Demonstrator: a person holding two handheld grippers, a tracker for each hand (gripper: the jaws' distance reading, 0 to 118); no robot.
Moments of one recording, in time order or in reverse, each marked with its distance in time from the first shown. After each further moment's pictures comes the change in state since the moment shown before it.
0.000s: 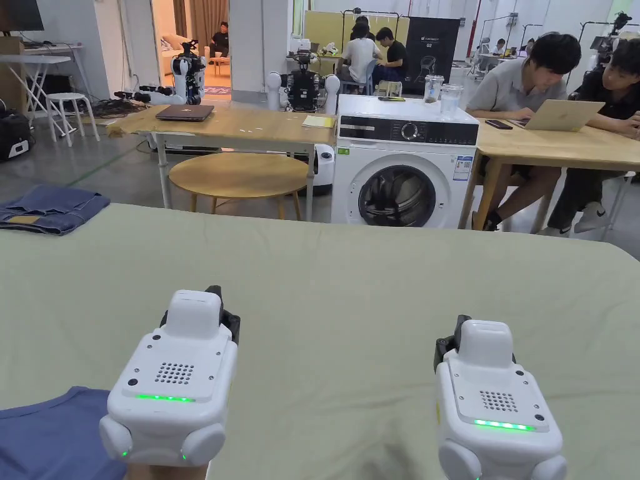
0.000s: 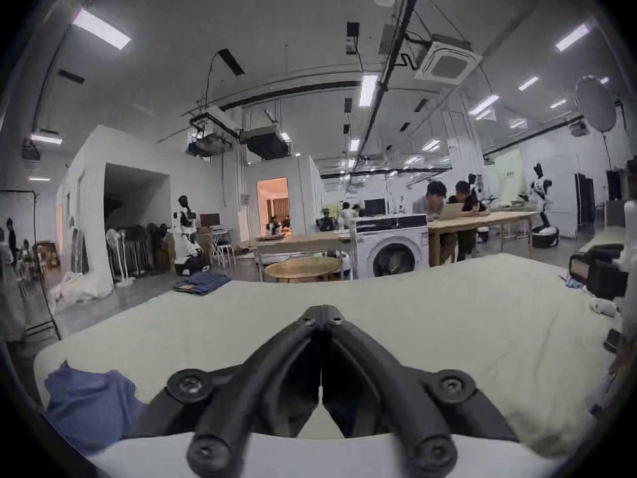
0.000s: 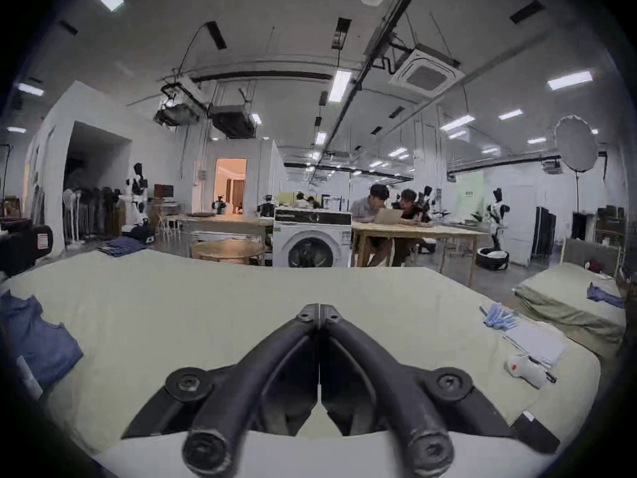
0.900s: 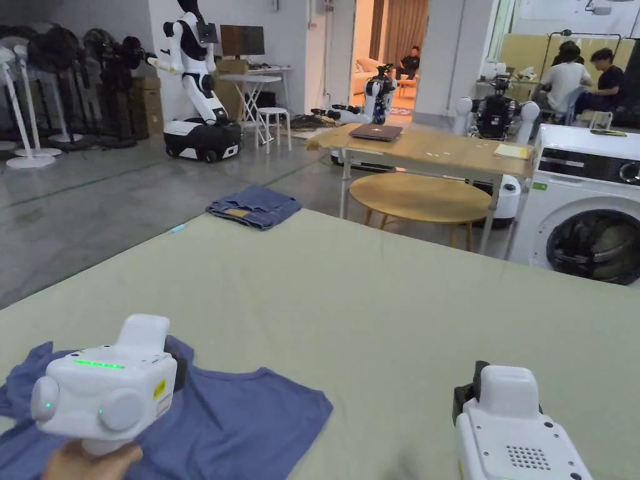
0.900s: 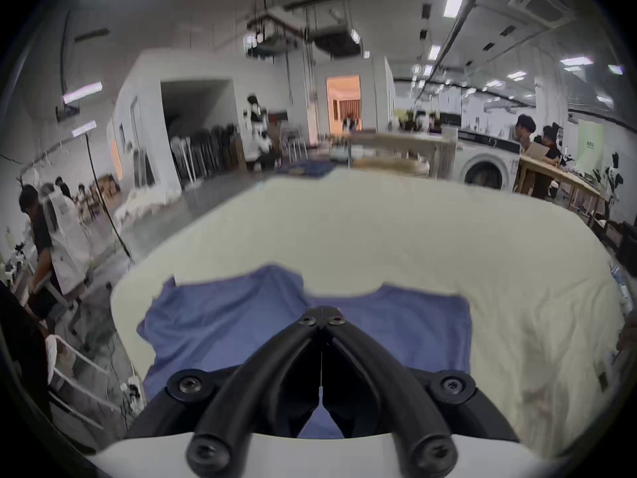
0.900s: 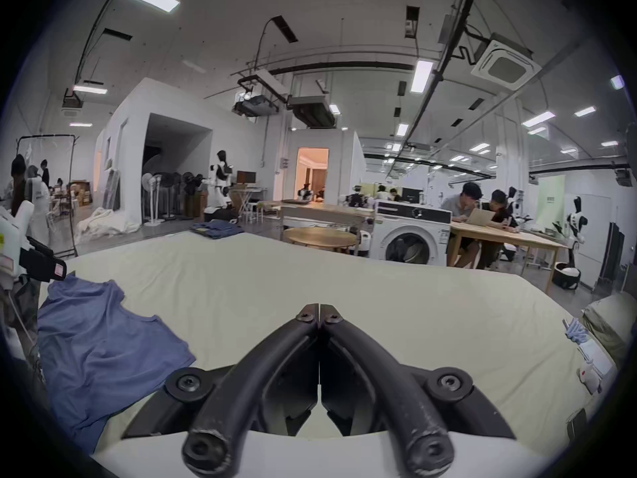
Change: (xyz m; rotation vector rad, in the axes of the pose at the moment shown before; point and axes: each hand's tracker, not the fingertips) left arm -0.279 -0.044 0.070 -0.604 0.283 0.157; right arm -0.171 0.003 0.029 -0.060 0.399 0.073
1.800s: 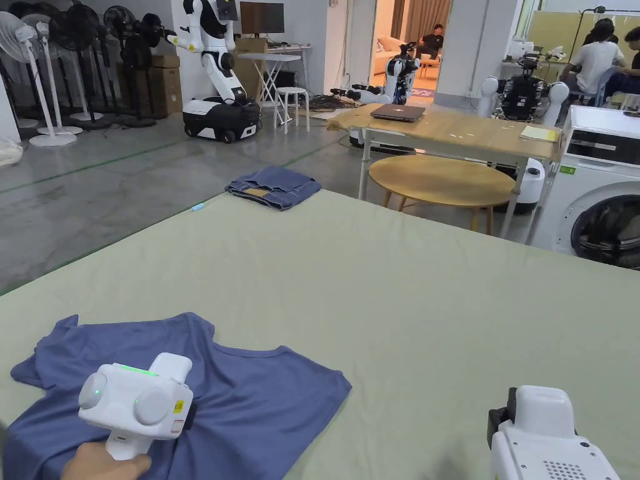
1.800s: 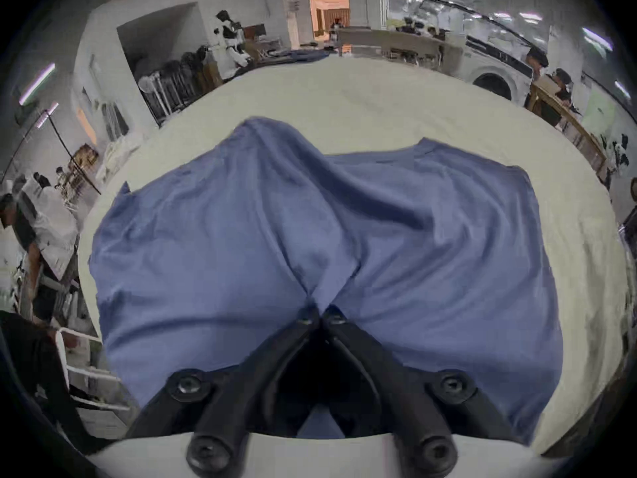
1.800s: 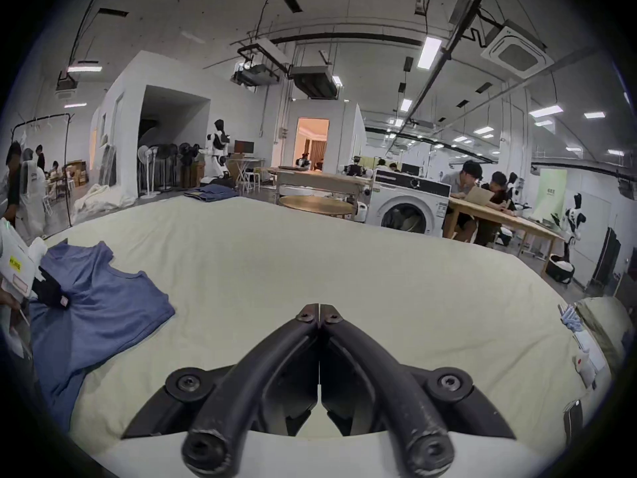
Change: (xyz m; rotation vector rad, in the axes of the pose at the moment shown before) left arm -0.010 -0.065 -0.066 -0.317 -0.005 -0.073; right arm 0.023 -0.036 -0.003 -0.140 -0.027 0.017
